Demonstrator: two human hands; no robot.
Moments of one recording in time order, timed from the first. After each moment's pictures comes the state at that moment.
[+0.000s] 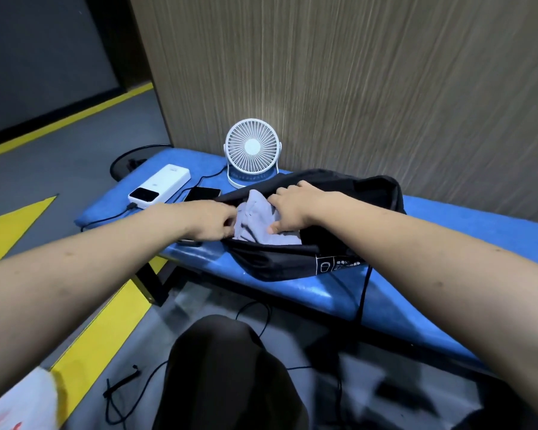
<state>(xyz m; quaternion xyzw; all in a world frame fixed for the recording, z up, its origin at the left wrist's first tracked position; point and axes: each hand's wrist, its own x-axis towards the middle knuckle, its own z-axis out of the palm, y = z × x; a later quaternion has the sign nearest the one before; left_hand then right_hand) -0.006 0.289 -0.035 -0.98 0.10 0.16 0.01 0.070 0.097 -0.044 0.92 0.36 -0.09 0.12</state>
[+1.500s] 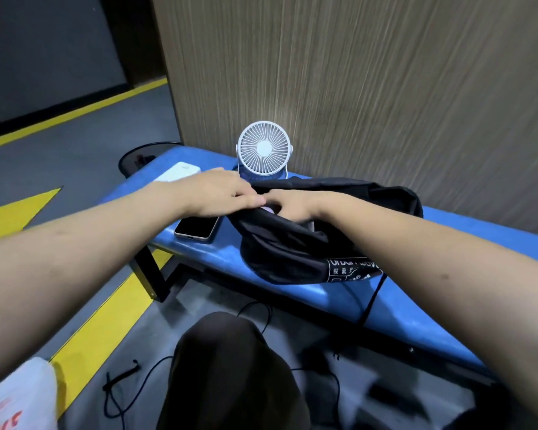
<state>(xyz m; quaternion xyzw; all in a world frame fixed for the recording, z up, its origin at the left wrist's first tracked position) -0.013 0.297 0.007 -0.98 0.18 0.06 -0.06 0.070 0.117 -0.040 0.87 0.40 -0.23 -0.14</state>
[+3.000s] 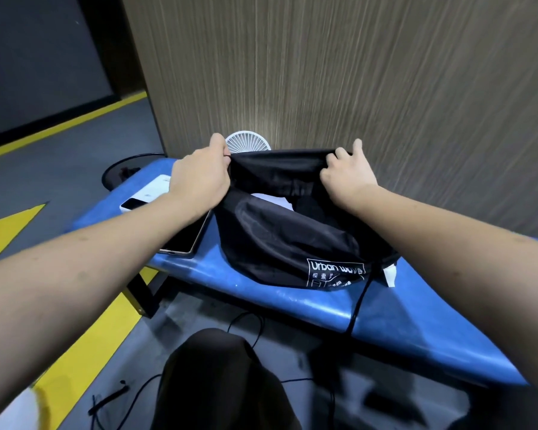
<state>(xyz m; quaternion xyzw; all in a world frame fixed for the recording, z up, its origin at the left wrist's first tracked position) 0.022 0.273 0.002 -0.96 -0.03 -0.26 -0.12 0.110 0.018 -0.010 0.89 0.22 0.17 0.35</state>
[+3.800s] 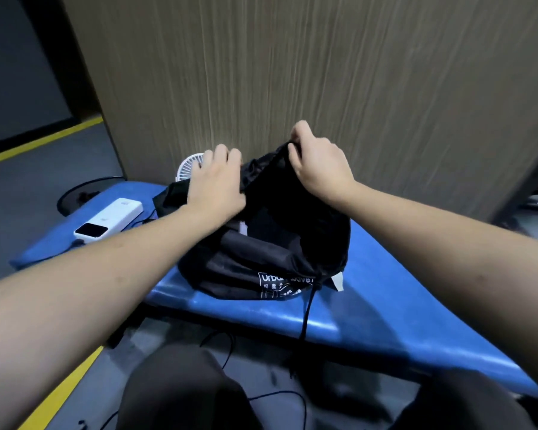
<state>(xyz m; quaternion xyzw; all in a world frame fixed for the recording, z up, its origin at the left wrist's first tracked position) 0.037 0.173 0.022 -0.96 0.03 -0.28 -0.01 0.066 -0.017 0.062 0.92 0.21 0.27 -0.18</state>
